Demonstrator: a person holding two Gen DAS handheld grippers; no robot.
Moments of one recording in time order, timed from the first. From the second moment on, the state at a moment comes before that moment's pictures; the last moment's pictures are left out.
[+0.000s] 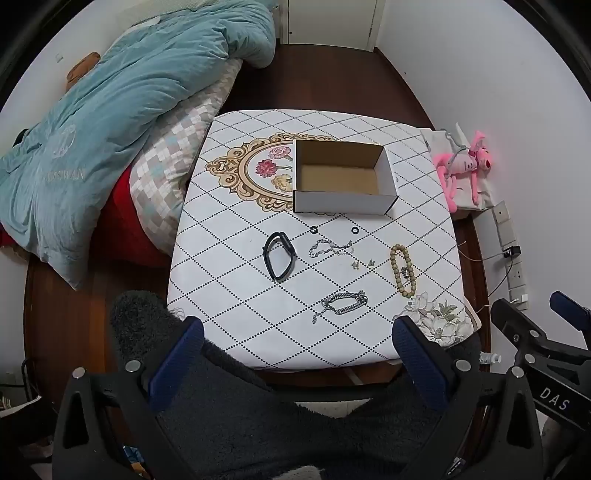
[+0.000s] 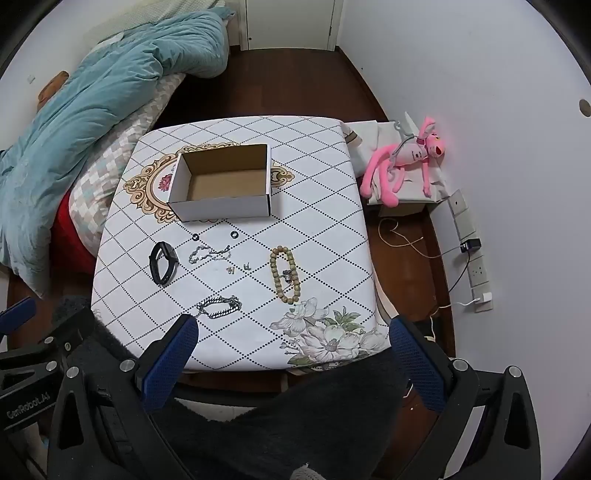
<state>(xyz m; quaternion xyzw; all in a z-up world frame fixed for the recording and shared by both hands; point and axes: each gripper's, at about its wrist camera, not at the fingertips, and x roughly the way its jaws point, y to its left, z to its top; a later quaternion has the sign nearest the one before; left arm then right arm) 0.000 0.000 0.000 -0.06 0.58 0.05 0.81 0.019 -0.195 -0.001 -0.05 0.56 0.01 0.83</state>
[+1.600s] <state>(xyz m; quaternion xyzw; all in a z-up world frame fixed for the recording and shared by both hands) 0.000 0.001 0.014 -0.05 0.57 0.05 0.82 0.019 -0.196 0.012 -0.04 0.55 0.01 0.83</state>
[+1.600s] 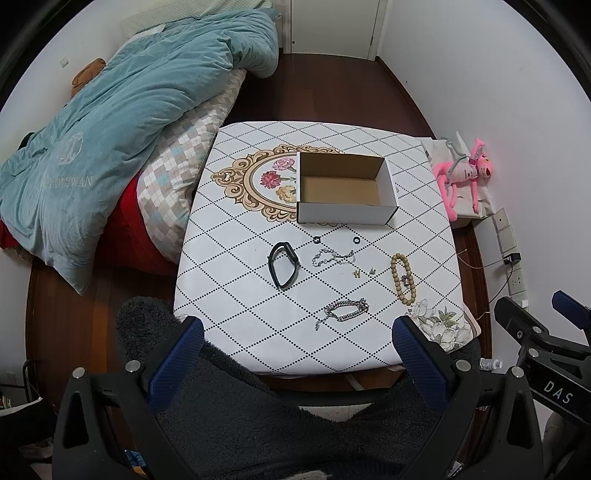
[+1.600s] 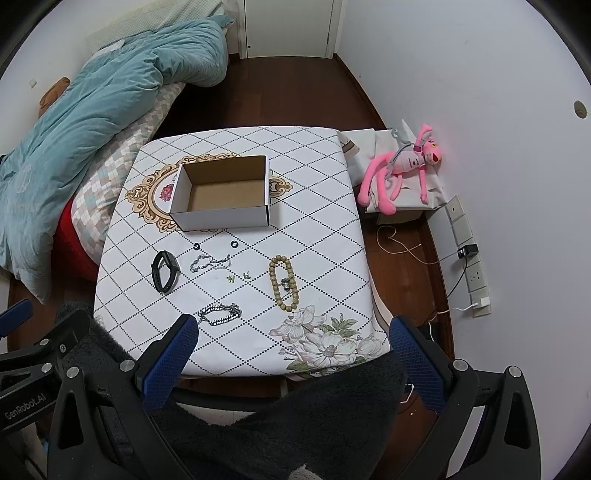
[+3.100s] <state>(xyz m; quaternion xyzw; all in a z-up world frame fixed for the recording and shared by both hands) 0.001 0.005 0.016 -0.06 0.56 0.05 0.82 0.024 -0.198 0.020 -0.05 0.54 0.01 0.84</state>
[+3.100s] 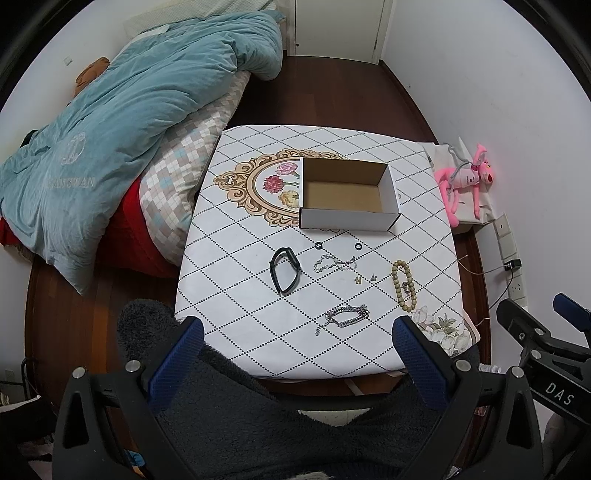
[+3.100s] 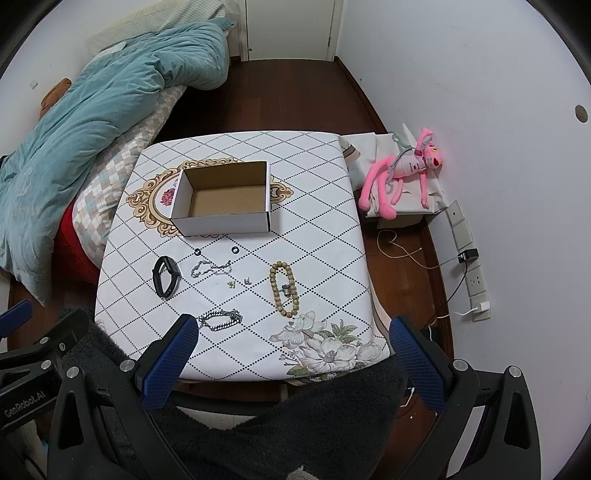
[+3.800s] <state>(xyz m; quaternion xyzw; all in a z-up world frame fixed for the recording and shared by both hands) 0.088 0.041 -0.086 -0.03 0.56 0.11 0.82 0.123 -0.219 -0.121 0.01 0.60 -0.03 0.80</state>
